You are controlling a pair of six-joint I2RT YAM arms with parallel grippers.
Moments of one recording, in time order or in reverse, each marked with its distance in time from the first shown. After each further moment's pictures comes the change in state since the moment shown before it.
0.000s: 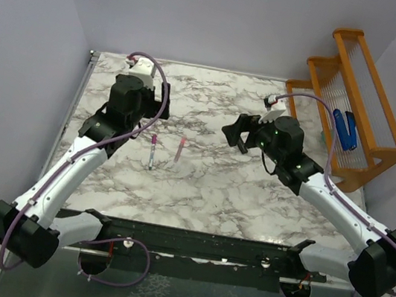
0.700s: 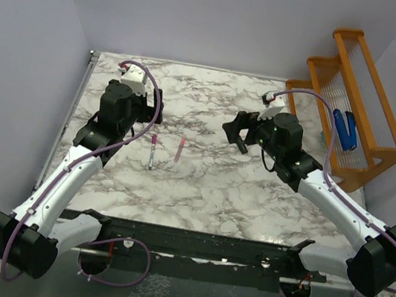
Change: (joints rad) left arm 0.103 -0.111 -0.158 0.120 0.083 0.045; right arm 0.000 0.034 0.044 -0.013 0.033 -0.046
